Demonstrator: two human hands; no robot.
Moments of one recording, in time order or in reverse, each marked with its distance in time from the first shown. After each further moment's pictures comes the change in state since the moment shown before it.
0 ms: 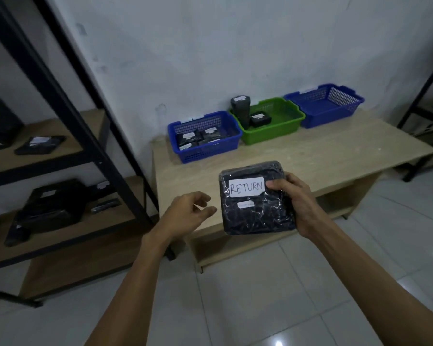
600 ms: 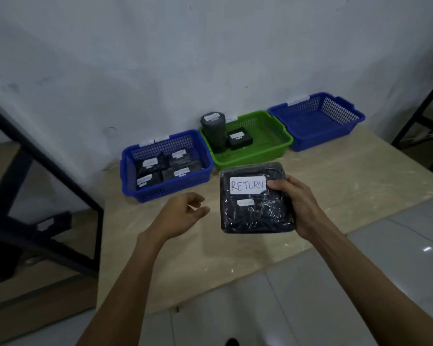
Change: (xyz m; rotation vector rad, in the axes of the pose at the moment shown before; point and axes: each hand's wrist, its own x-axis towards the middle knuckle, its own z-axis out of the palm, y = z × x) left_hand 0.276 0.048 0.049 0.041 -0.053 -0.047; right_hand 0.252 -0.071 -0.101 0.002 0.087 0.068
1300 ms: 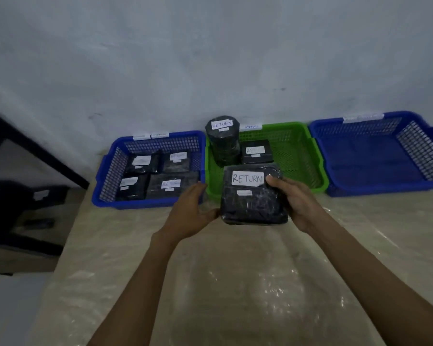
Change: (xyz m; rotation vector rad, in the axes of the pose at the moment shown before) left_hand 0.211 0.026 0.071 -0.039 0.195 -0.222; right_hand 0.303 -0.035 -0.041 -0.157 -0.256 0.281
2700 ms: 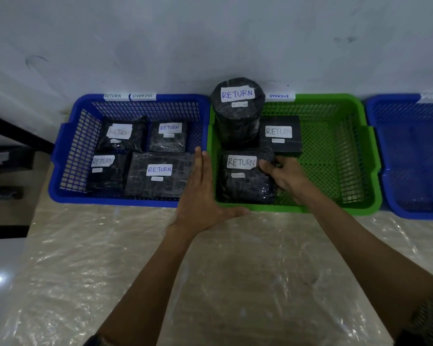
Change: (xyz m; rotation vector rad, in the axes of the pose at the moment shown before) left_hand 0.101 -0.045 0.060 0.109 -0.047 -0.073; right_hand 0.185 0.037 0.018 -0.681 0.065 0.095
